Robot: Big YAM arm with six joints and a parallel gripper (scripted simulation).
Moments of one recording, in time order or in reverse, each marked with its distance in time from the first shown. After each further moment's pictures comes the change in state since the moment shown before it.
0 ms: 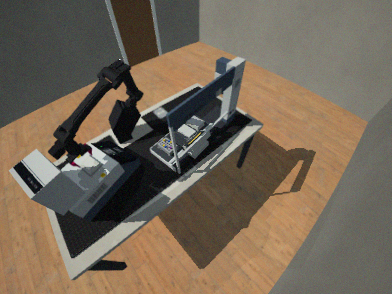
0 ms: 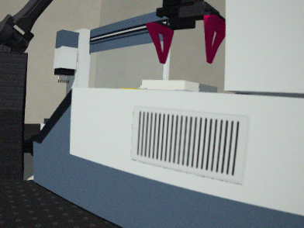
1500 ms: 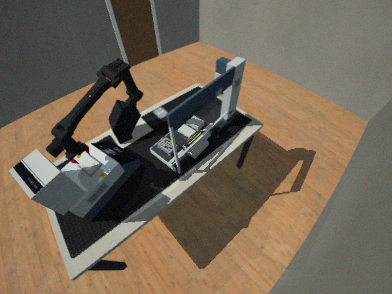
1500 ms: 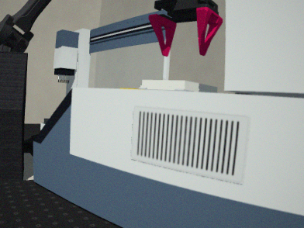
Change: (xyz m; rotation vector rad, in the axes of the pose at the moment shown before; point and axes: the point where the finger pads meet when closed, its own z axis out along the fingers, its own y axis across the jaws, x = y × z) arm -0.005 -0.002 -0.013 0.004 0.002 -0.001
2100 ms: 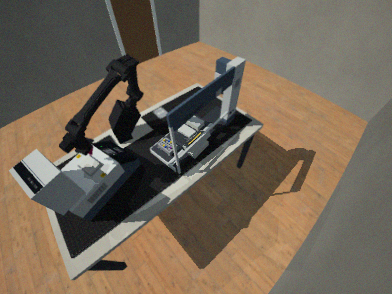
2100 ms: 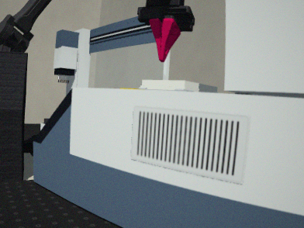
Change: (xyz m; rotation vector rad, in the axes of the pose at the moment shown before) arm 0.003 -0.048 0.009 -0.017 -0.115 -0.326
